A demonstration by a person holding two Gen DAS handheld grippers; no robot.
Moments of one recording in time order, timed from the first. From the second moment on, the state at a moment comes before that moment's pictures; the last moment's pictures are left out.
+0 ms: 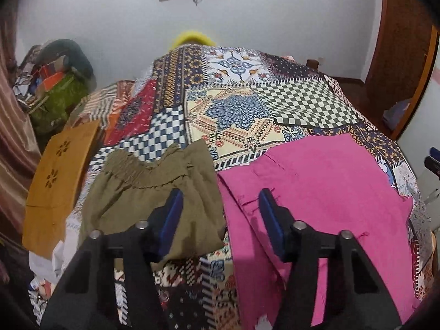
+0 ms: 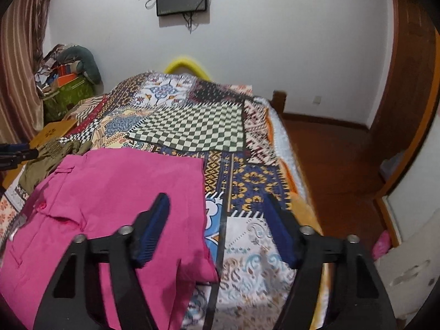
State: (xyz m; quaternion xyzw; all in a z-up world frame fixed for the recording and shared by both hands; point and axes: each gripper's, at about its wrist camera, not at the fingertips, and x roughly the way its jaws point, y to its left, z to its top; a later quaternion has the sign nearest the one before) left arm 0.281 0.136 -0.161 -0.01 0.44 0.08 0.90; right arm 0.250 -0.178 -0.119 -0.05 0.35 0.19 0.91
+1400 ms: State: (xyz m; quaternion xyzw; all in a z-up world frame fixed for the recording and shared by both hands) left arm 0.216 0.072 -0.210 -0.05 0.53 -0.04 0.85; right arm 0.201 -0.154 -0.191 -0.02 0.49 0.28 0.83
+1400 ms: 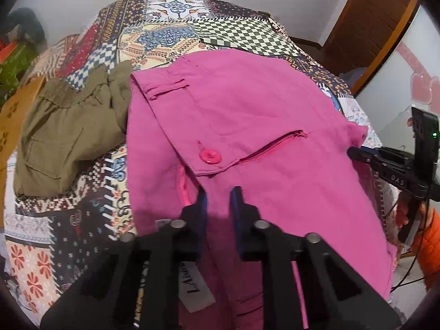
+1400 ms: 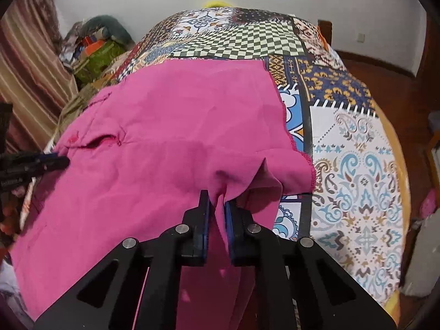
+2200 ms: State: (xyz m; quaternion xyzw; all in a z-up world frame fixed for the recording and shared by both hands) left arm 0.228 0.093 -0.180 -0.04 0.50 -0.03 0.86; right arm 0.211 -0.182 -0.148 -0.05 0.45 0.24 0.86
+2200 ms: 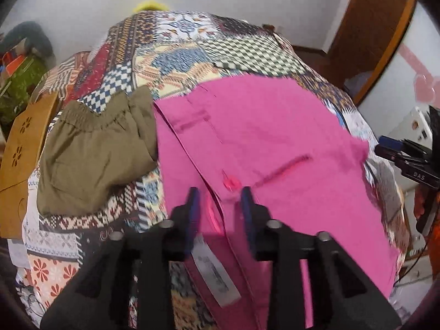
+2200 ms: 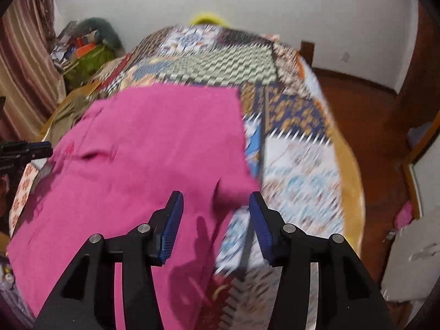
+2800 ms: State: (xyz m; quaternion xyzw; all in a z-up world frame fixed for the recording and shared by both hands) left arm 0.295 0.104 -0.223 -0.07 0.52 -0.02 0.85; right arm 0.273 -0.154 -0.203 -0.01 0.51 0.27 0.82
